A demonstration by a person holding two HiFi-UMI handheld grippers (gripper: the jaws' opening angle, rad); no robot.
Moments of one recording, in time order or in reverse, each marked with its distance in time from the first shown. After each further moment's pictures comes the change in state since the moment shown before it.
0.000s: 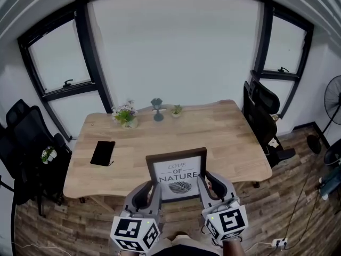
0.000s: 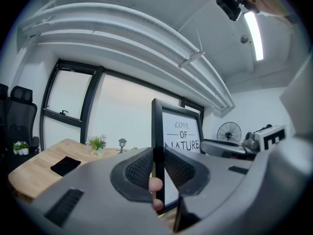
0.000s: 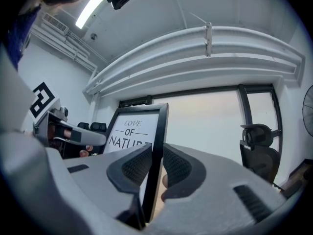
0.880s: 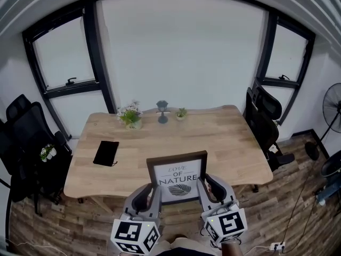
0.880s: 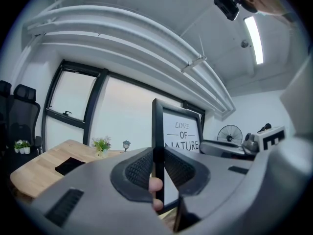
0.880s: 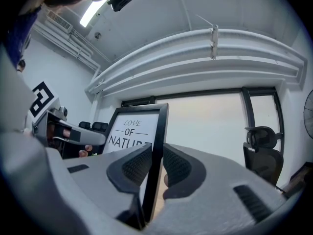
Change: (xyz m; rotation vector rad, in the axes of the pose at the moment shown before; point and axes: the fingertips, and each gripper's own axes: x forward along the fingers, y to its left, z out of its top) left arm -0.028 0.031 0.002 -0.018 -0.036 0.005; right arm 0.009 0.041 0.005 -0.025 -0.014 0.008
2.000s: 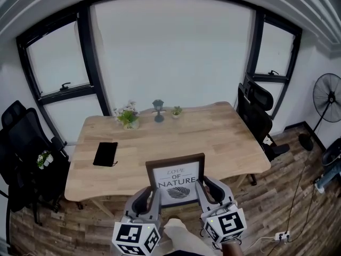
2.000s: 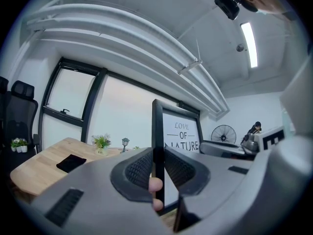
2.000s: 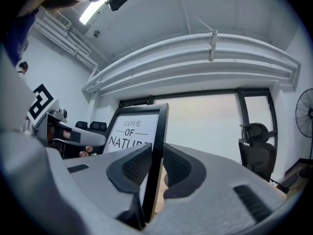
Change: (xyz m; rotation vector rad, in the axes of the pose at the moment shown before) left arm -0.049 0.017 -0.013 -0.004 0.014 -0.045; right arm -0.029 0.050 -0.015 0.014 0.008 -0.058
